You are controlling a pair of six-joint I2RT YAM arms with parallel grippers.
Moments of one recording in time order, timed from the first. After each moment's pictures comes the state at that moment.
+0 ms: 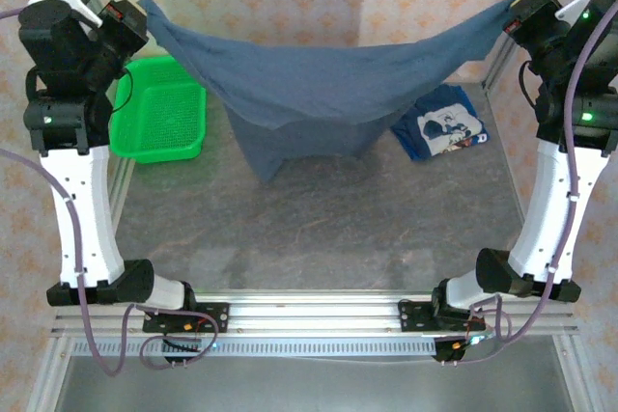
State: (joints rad) left arm 0.14 1.45 2.14 -0.76 0.18 -0.69; right arm -0.16 1.48 2.30 -0.84 -0.19 0.59
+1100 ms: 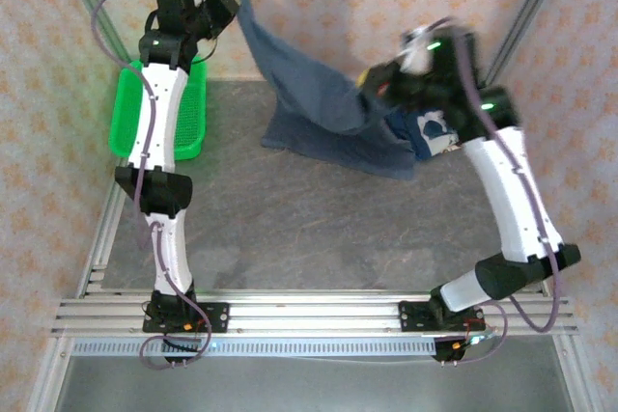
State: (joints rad) left arm -0.02 2.12 2.54 -0.74 0.28 -0.79; right arm 0.46 1.47 1.84 -0.89 -0.49 0.77
